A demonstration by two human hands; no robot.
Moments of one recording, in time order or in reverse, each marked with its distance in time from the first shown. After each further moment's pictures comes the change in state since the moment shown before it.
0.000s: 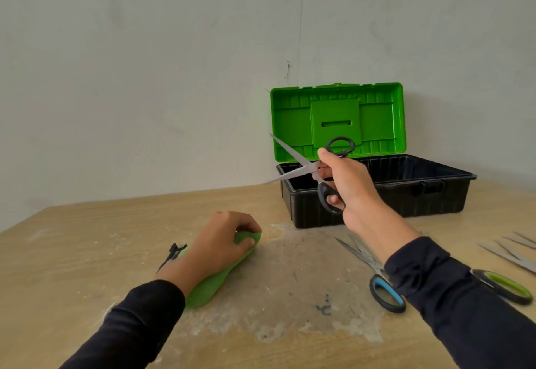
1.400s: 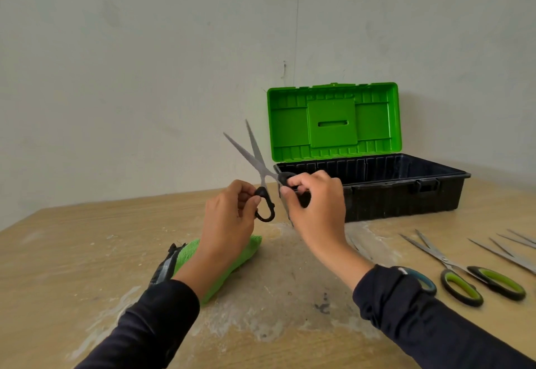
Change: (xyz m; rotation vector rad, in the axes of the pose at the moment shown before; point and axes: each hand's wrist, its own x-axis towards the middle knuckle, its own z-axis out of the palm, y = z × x) left_hand 0.009 0.042 -0.002 -0.319 0.475 -0.124; right_hand -0.011 0.057 0.028 -0.663 0.234 -0.789
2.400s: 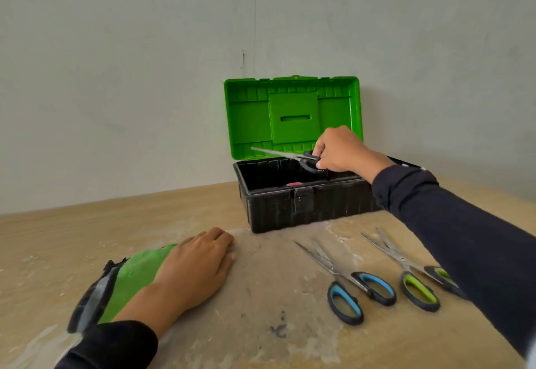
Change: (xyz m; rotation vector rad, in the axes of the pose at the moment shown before) left_hand -0.007 -0.040 0.032 0.650 -0.620 0.254; right_hand 0.137 0.089 -0.061 -0.567 -0.576 0.124
